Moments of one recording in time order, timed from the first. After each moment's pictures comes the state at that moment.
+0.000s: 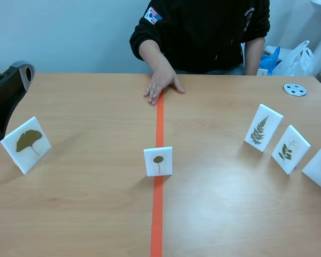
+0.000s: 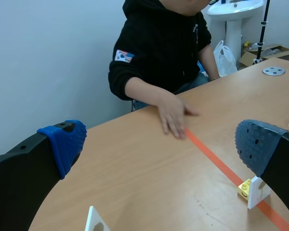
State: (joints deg) left arm 38.0 -32.3 -17.9 121.4 -23.0 -18.7 -10.5; right arm -31.7 31.9 45.6 110.3 35.1 38.4 -11.3
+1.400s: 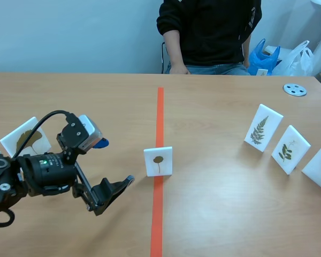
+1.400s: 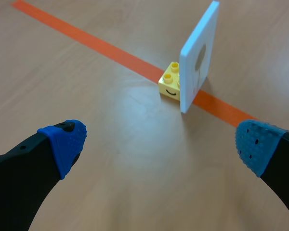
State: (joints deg) left arm -5.9 -28.7 31.1 68.3 -5.2 -27.7 -12.7; right arm -31.7 31.9 45.6 110.3 35.1 38.4 -11.3
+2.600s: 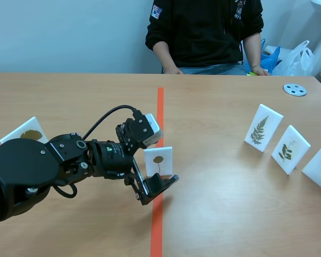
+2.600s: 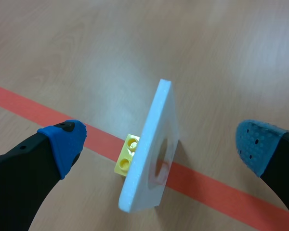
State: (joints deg) left arm -23.4 -14.8 47.0 47.6 1.0 -27.5 -16.4; right arm -31.7 31.9 45.6 110.3 35.1 38.4 -11.3
